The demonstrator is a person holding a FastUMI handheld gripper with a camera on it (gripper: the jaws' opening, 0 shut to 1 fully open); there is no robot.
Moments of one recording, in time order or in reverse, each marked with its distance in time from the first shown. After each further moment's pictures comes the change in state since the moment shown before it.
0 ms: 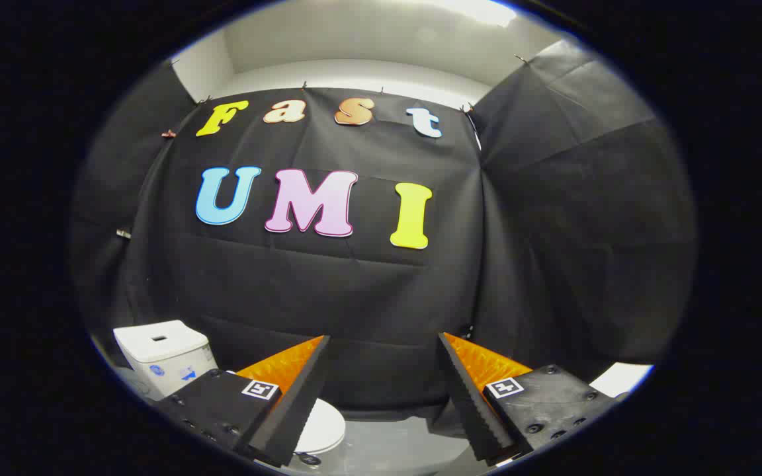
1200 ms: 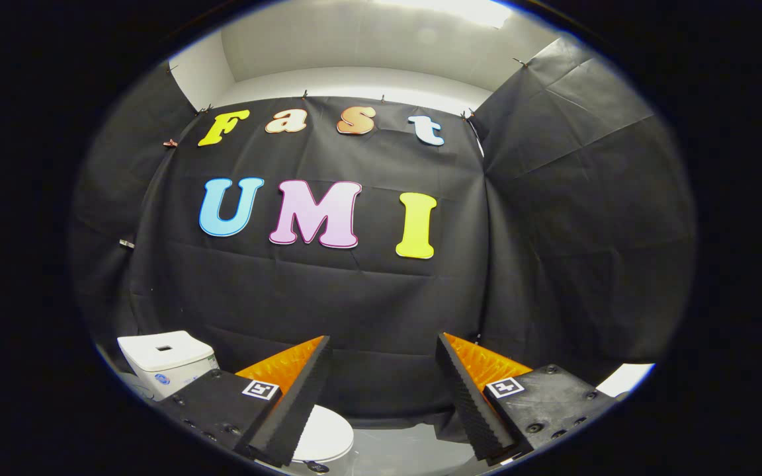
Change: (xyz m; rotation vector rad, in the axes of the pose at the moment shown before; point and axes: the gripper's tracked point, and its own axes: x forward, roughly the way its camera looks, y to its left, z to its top) arm 0.006 0.016 0.019 -0.019 -0.074 0.040
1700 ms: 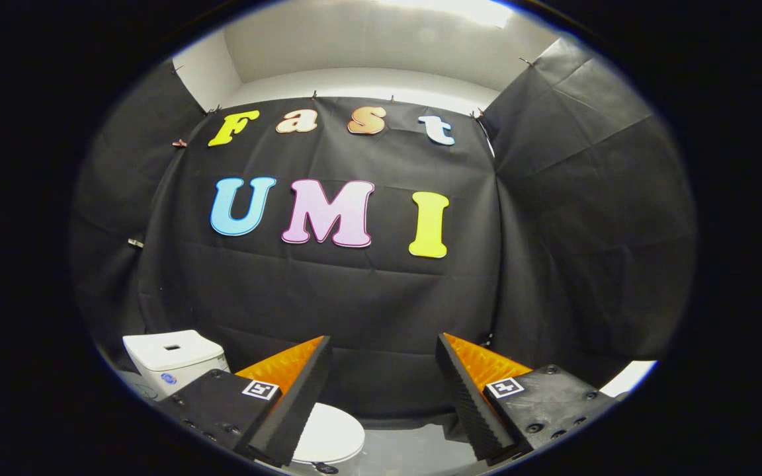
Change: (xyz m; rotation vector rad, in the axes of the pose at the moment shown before) arm 0.006 0.020 -0.022 0.019 0.007 0.028
